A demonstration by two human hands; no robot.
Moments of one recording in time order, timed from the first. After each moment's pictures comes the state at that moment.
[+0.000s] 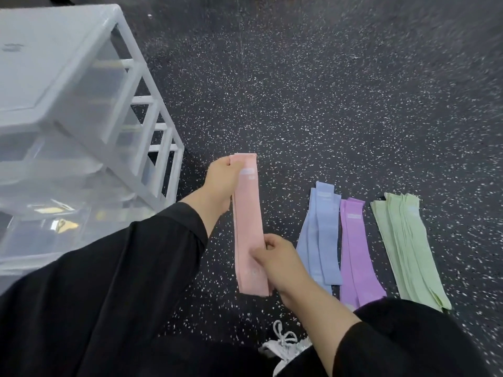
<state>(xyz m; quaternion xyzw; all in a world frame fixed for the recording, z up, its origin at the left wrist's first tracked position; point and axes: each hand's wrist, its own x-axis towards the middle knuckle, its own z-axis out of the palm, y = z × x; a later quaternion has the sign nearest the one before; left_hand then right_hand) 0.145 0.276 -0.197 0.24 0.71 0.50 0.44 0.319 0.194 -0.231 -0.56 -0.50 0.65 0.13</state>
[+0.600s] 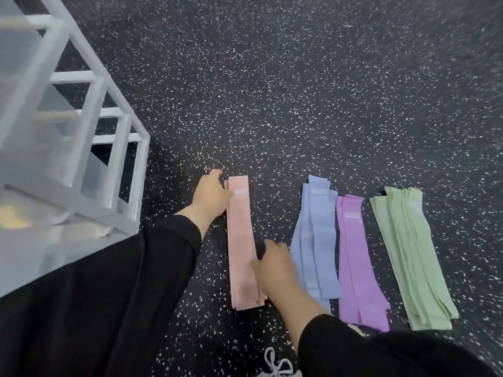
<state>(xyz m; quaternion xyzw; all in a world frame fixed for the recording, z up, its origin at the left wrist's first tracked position) 0.123 0.329 -0.324 0.40 0.83 0.20 0.32 0.307 0.250 -0.331 -0.65 -0.64 0.40 -0.07</state>
